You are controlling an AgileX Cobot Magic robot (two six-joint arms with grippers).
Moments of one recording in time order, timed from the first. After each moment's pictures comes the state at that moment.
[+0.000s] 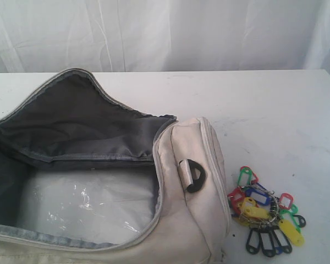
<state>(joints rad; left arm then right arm) -0.06 0.00 0.02 -0.10 0.38 0.10 0.05 0.15 0.00 -0.14 0.24 0.15</state>
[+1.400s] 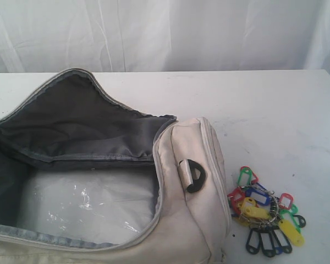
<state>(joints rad) -0.06 0.00 0.02 -0.10 0.38 0.10 0.05 0.15 0.00 -0.14 0.25 0.09</state>
